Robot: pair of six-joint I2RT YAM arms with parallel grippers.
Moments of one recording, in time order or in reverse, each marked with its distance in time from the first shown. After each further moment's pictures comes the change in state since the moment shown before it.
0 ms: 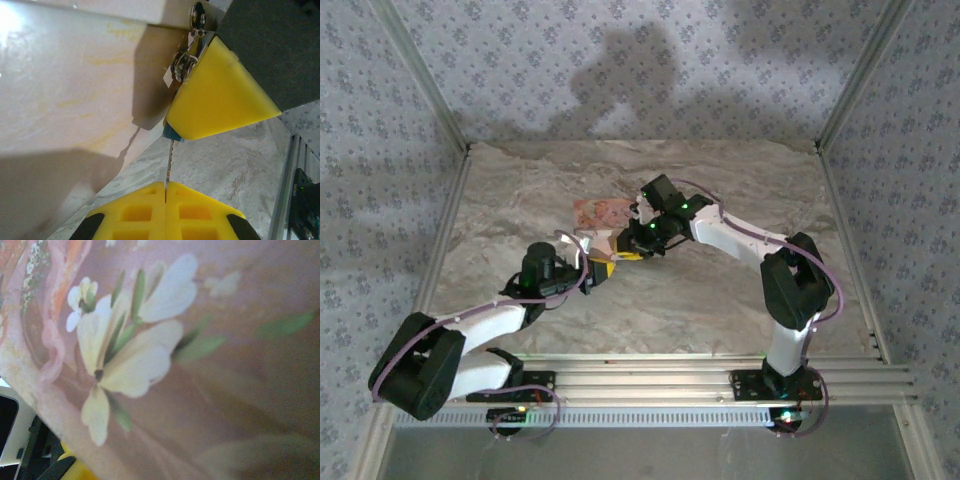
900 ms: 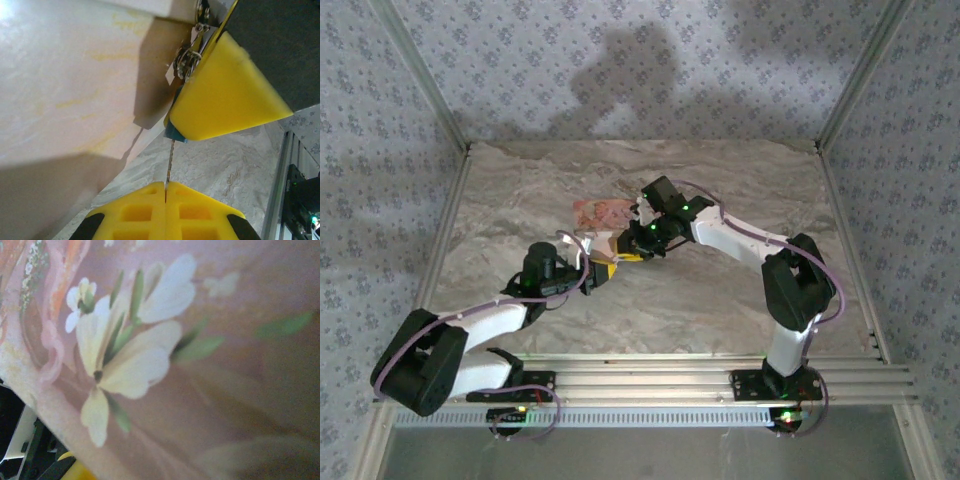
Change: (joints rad) left arm 0.002 0.023 0.000 0.009 0.026 -0.011; right arm 0.001 -0.013 -0.018 0.009 -0.006 0.000
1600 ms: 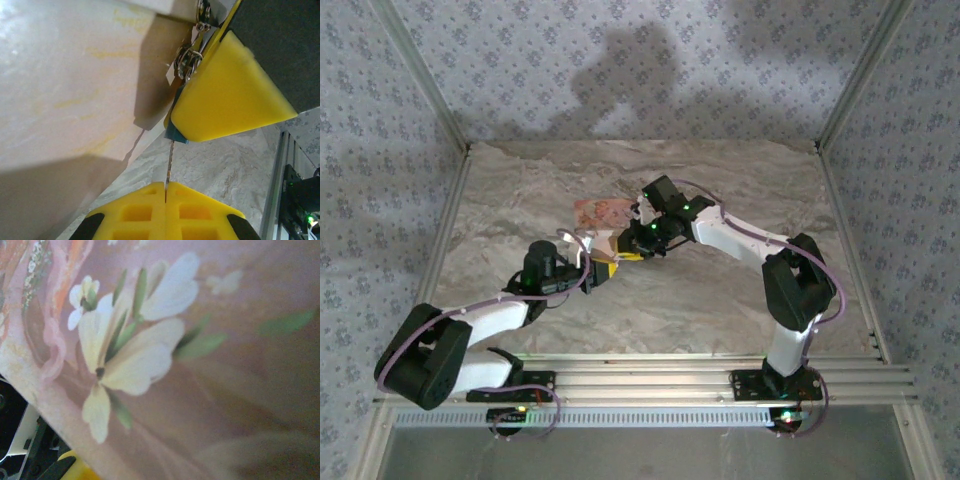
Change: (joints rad) left arm 0.009 0.034 0.007 0.038 0.028 -0.007; right arm -0.003 0.000 -0.001 0.006 0.000 0.000
